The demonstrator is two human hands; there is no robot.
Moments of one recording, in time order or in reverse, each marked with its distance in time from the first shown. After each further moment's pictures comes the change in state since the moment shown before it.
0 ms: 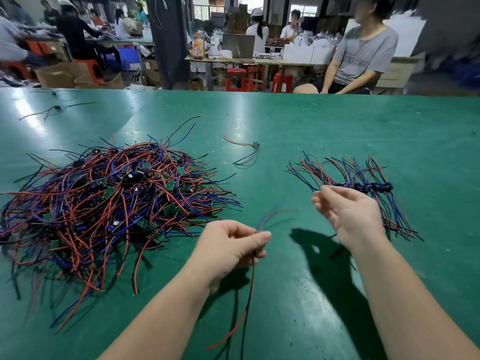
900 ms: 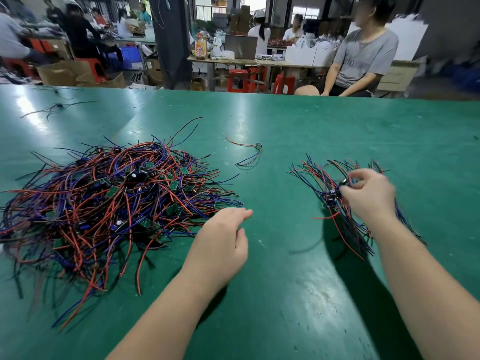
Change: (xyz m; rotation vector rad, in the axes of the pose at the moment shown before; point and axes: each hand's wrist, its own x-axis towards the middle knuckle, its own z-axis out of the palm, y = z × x) left_hand 0.008 -0.004 -0.019 0.924 0.191 0.652; right_hand 0.063 -0.016 -0.024 -1.096 0.194 -0.384
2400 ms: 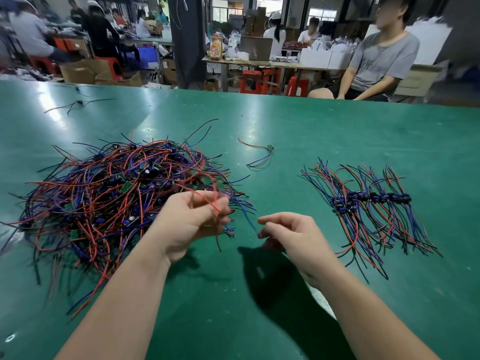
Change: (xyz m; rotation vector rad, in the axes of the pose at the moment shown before) left_hand 0.015 -0.022 -0.055 -0.995 -0.013 -0.569; right_hand -0.133 -0.073 0.038 0.656 -0.713 0.109
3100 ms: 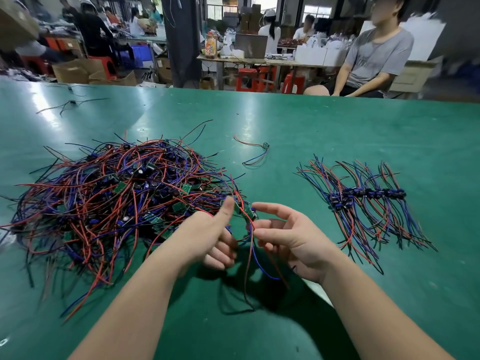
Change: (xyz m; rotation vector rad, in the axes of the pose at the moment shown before) left_hand -0.003 -0.017 0.019 0.461 -0.097 -0.266; right_hand 0.001 -0.005 -0.009 0.413 -0.318 0.102
